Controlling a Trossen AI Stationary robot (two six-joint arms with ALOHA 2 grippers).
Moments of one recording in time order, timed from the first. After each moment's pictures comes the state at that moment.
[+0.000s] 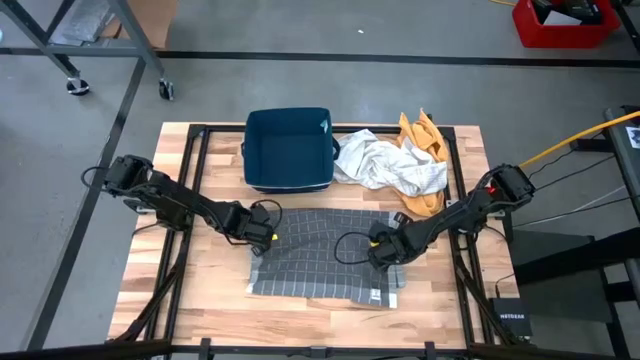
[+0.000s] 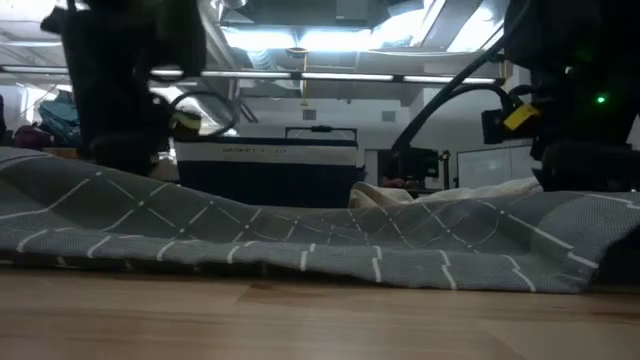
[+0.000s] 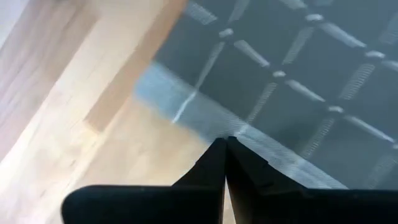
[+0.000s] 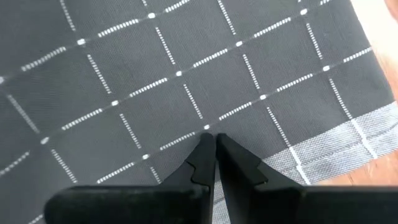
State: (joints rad) left arm -0.25 1.50 0.73 -0.69 -0.32 -0.94; right arm 0.42 1.64 0.80 -0.68 0.29 0.94
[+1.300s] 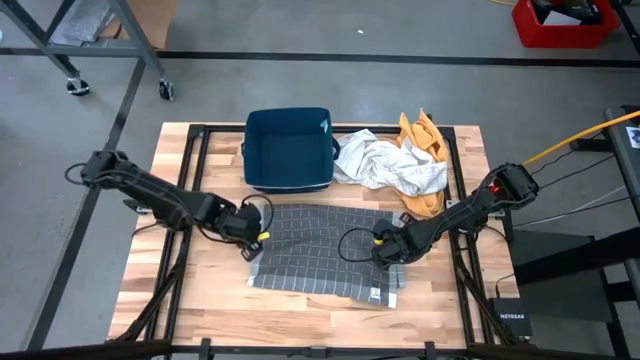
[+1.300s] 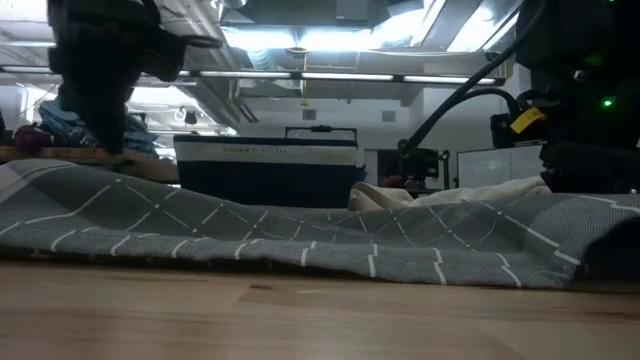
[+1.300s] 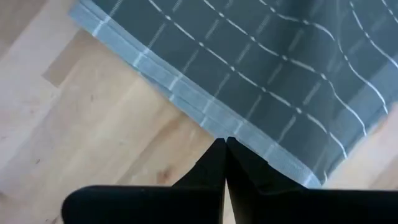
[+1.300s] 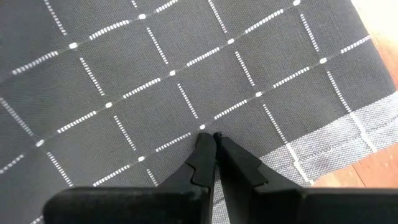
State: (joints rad) left arm -0.32 1.25 0.84 -0.83 -0.14 -1.01; right arm 0.42 1.64 0.75 -0.65 0.28 1.04
